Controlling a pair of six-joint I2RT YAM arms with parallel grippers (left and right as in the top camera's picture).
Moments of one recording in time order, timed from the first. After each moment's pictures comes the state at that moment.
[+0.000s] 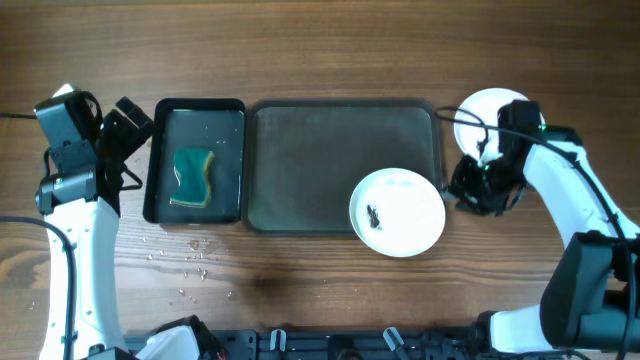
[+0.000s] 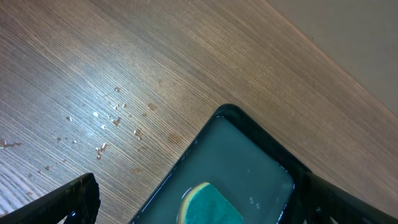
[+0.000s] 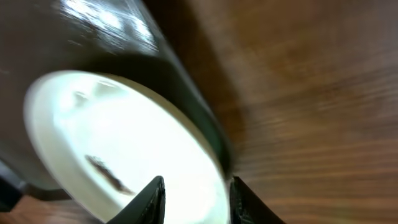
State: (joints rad) left arm 0.31 1.30 1.02 -0.49 -0.03 -0.43; right arm -0.09 1.63 1.01 -1.02 -0.35 0.42
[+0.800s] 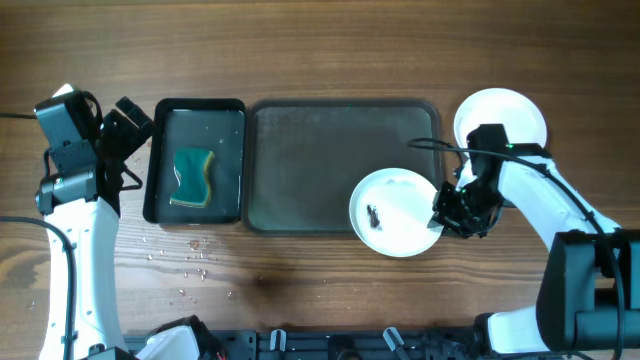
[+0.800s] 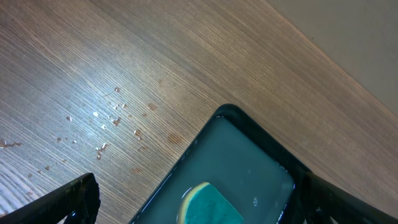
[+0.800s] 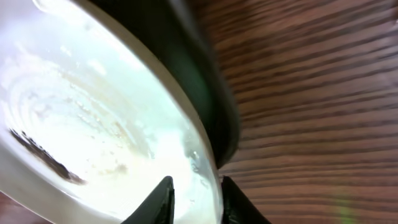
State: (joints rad) left arm 0.31 1.30 1.02 -0.49 -0.03 -0.43; right arm 0.03 1.63 0.88 -0.98 -0.33 0.44
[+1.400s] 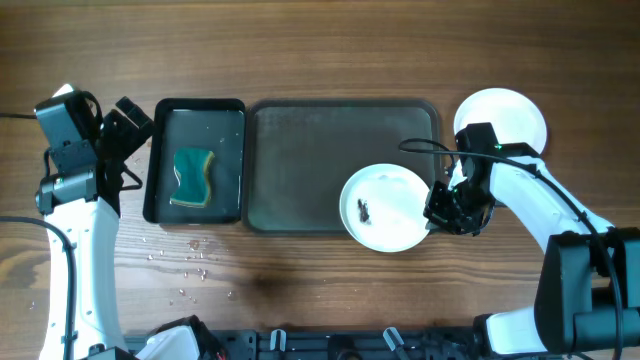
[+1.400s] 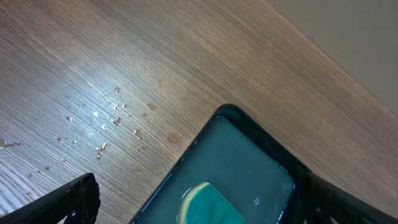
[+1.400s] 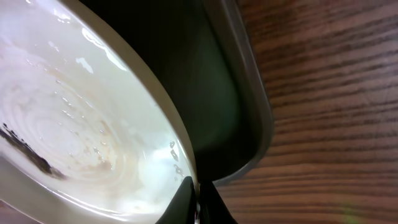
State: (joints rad) left arm 0.31 1.30 1.02 -0.49 -0.03 -0.43; right arm 0.08 1.63 0.88 -0.94 -0.32 0.47
